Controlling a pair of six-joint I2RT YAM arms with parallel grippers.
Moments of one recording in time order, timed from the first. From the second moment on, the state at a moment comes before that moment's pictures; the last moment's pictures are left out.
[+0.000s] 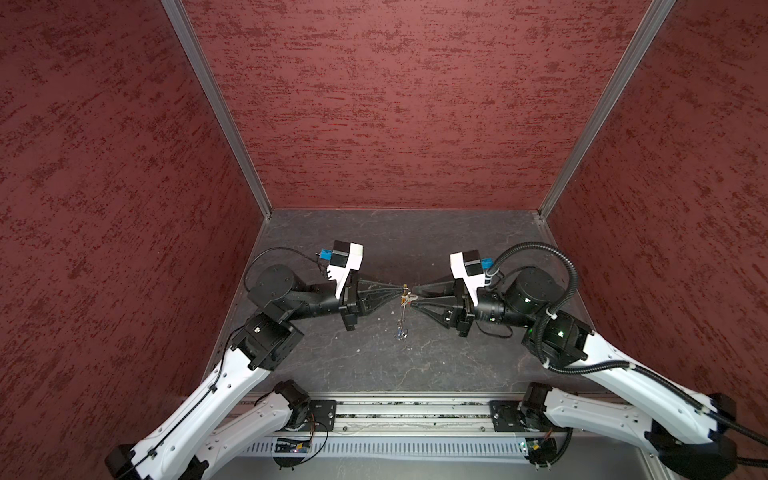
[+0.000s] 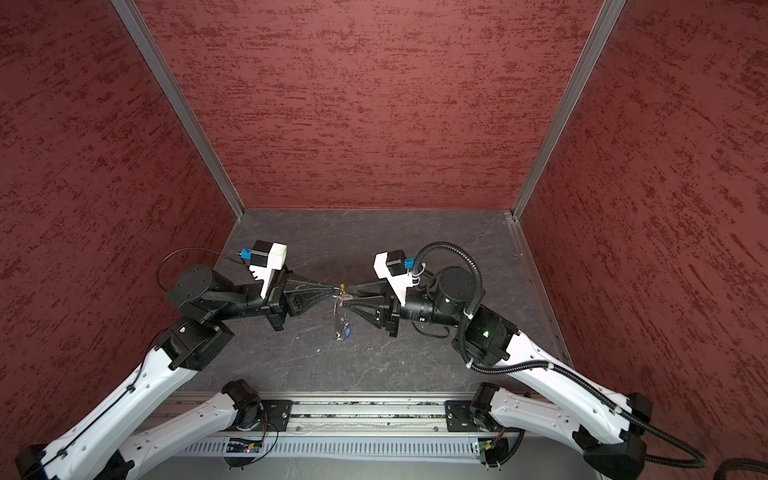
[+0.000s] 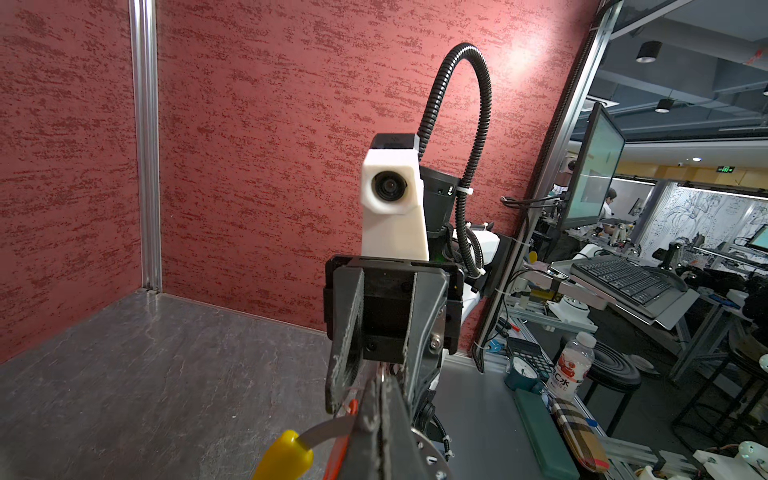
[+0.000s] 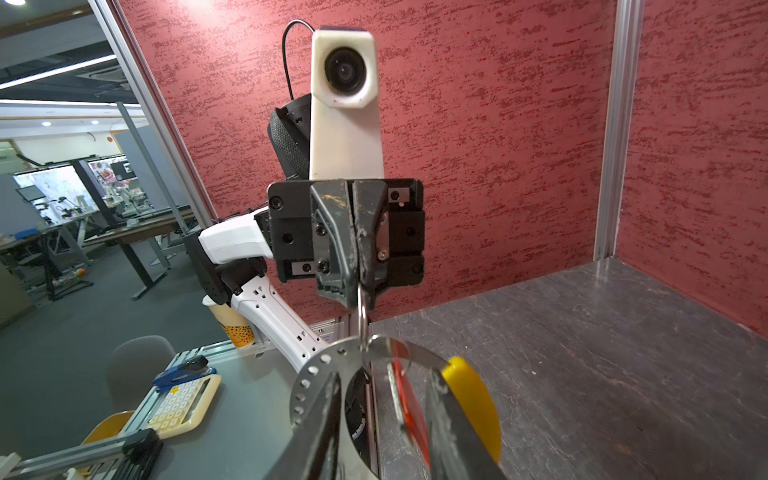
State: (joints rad) left arm -0.65 0.80 0.97 0.06 0.83 -0.40; right arm 0.94 0.94 1.02 0.01 -0.53 0.26
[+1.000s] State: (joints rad) left arm -0.65 0.79 0.91 0.14 0.78 -0.44; right arm 0.94 1.03 1.04 -0.01 -0.61 0.24
